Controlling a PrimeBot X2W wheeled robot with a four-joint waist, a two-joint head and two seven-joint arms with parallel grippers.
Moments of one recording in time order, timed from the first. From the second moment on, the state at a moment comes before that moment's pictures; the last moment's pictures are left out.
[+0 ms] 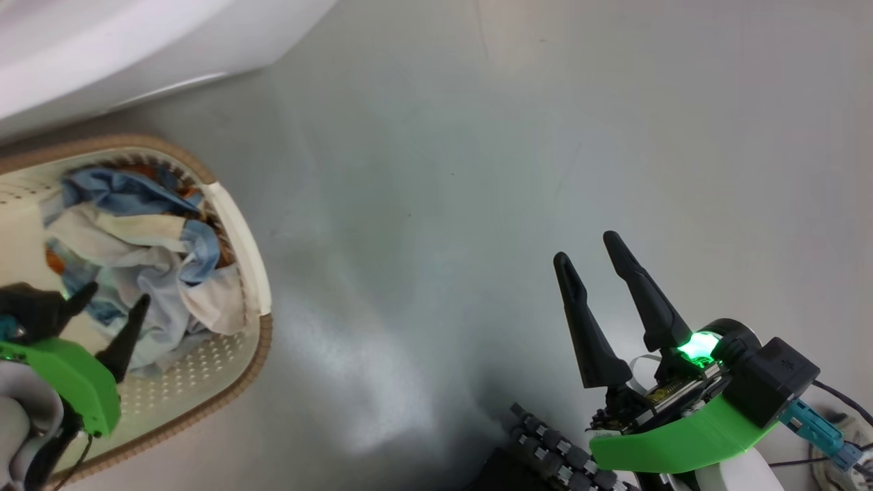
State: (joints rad) left arm -0.70 0.72 -1.02 0.57 -0.96 -0.13 -0.26; right arm -0.13 -0.04 0.25 -0.16 0.38 0.13 -0.26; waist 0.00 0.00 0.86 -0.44
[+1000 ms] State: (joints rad) left arm -0.84 0.71 -1.21 0.65 -1.15 -0.13 -0.13; right arm -0.10 -0.04 0.27 -0.19 0.37 0.13 -0.26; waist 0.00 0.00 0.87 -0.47
